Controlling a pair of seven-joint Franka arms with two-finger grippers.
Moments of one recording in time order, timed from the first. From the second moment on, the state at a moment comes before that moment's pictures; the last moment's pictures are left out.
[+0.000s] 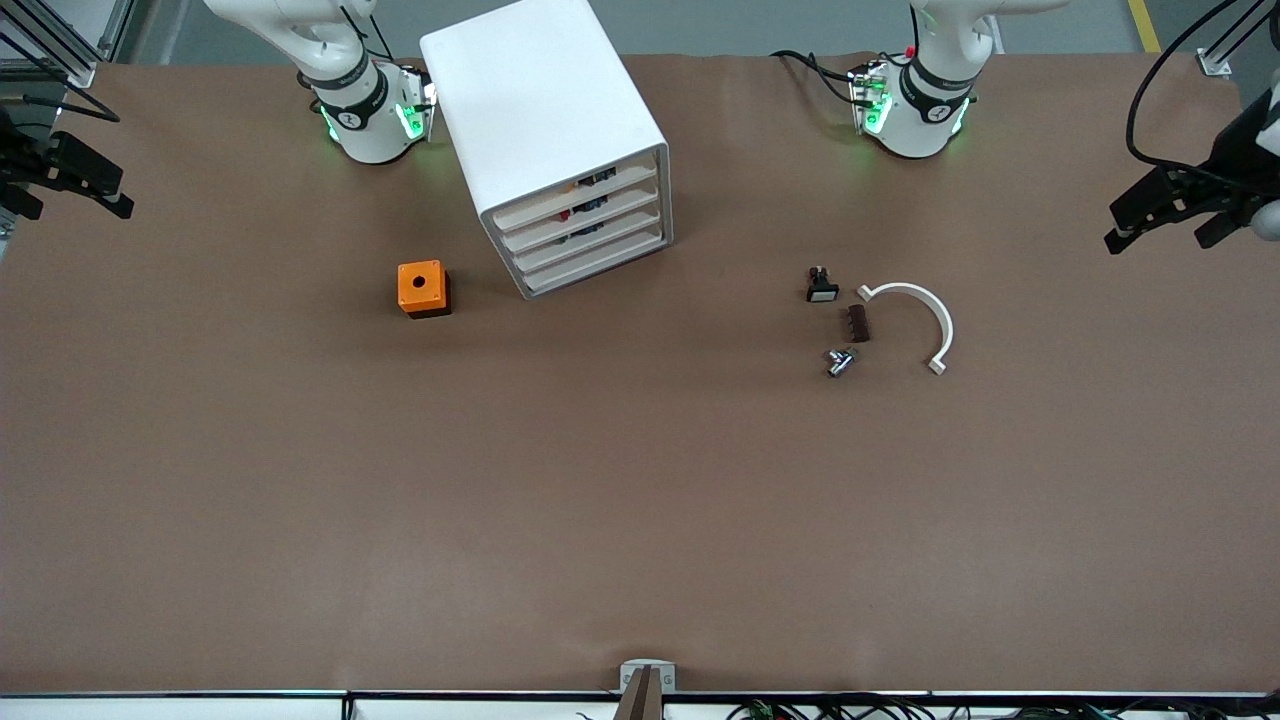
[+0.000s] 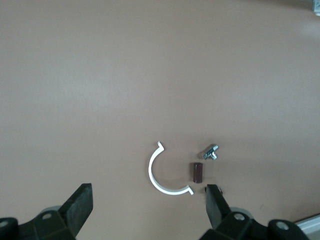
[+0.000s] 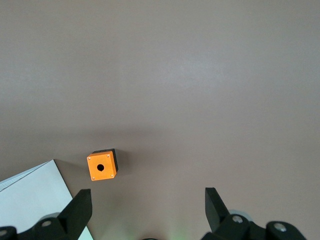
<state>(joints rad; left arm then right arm) 0.01 -0.11 -0.04 -1.65 -0.03 1.66 -0.09 0.00 -0.18 -0.07 -1.70 -0.01 1.51 -0.06</state>
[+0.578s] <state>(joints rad) 0.01 -0.06 -0.03 -1.60 -0.03 1.66 -0.09 0.00 -0.18 -0.07 -1.70 -0.01 1.49 -0.06</state>
